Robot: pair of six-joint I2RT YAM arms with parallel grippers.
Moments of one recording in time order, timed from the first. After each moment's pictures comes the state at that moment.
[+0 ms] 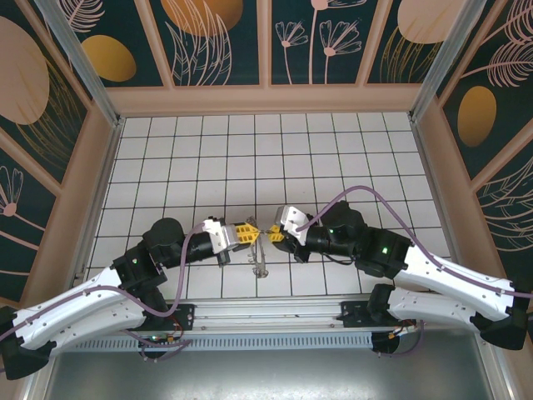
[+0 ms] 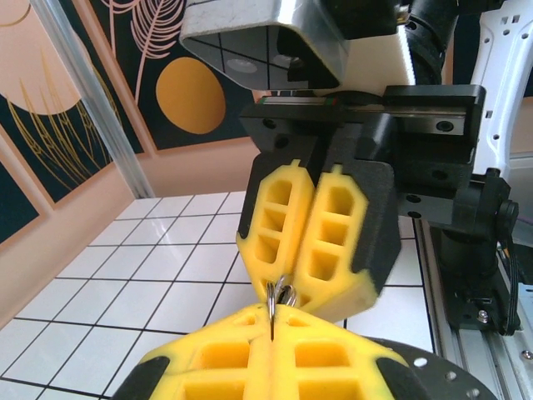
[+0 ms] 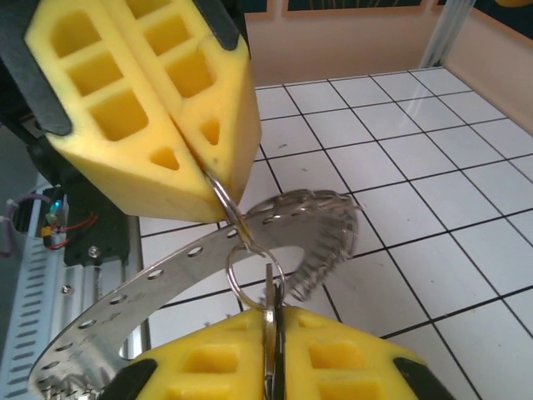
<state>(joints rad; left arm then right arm) -1.01 0.68 0.60 0.02 0.28 0.24 1.12 0.86 0.84 -0.35 -0.15 -0.16</state>
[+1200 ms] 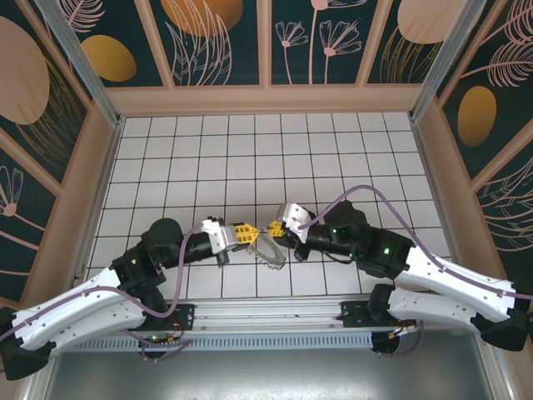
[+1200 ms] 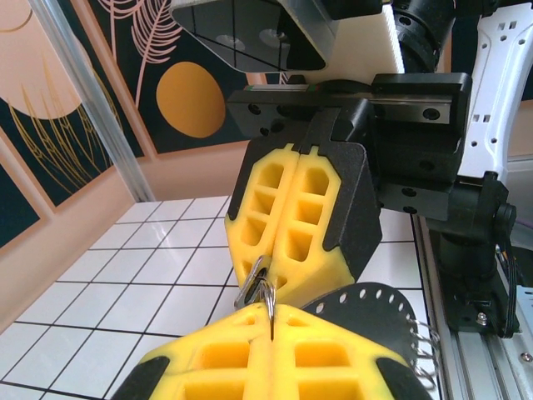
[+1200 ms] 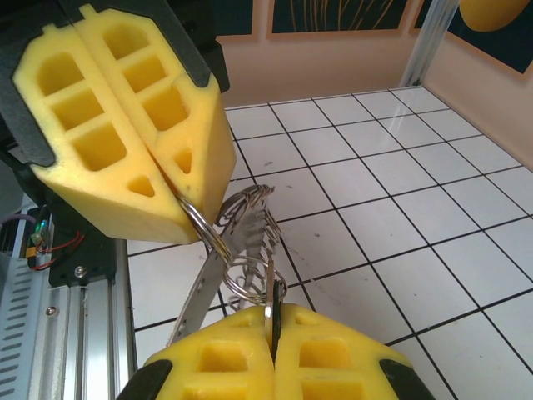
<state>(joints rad) -1.01 0.68 0.60 0.02 0.28 0.24 1.11 0.86 0.83 -0.31 -0.12 -0.16</state>
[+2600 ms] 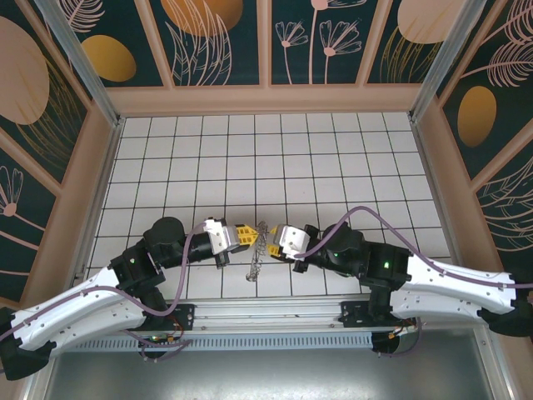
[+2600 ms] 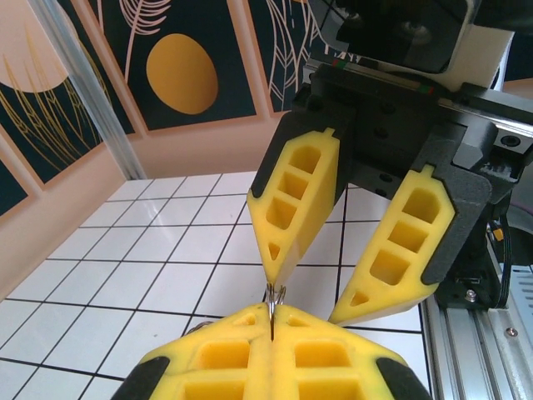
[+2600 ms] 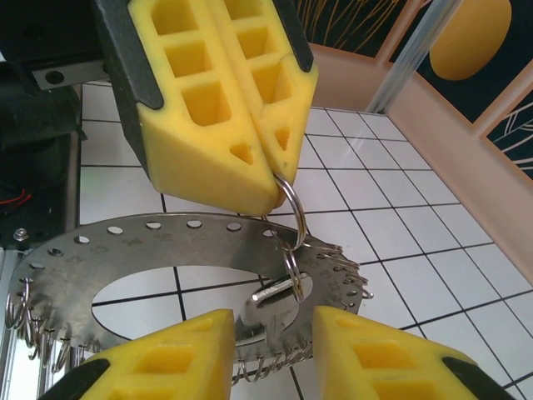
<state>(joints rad) -1.01 0.68 0.62 -0.07 0.28 0.24 1.31 0.80 0.74 -0.24 0.14 -0.33</state>
